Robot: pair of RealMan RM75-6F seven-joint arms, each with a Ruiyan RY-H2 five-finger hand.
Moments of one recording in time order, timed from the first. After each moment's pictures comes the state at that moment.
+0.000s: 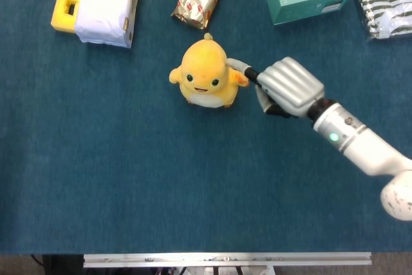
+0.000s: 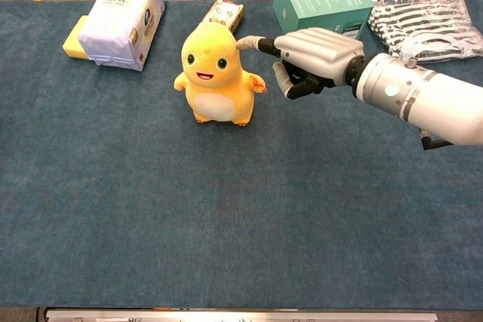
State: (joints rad) left arm -0.08 -1.06 -0.05 -1.66 1.44 1.48 0.13; right arm 0.82 -1.42 0.15 -1.70 -1.18 0.82 -0.29
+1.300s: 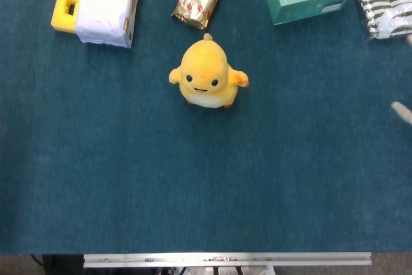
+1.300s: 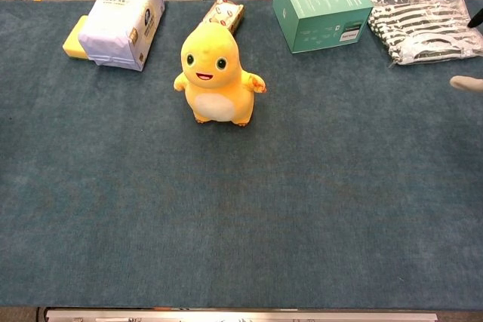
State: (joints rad) left arm -0.12 -1.11 -0.06 -1.61 1.49 1.47 0.08; right arm 0.36 -1.06 -0.02 -1.93 -1.23 1.41 -0.41
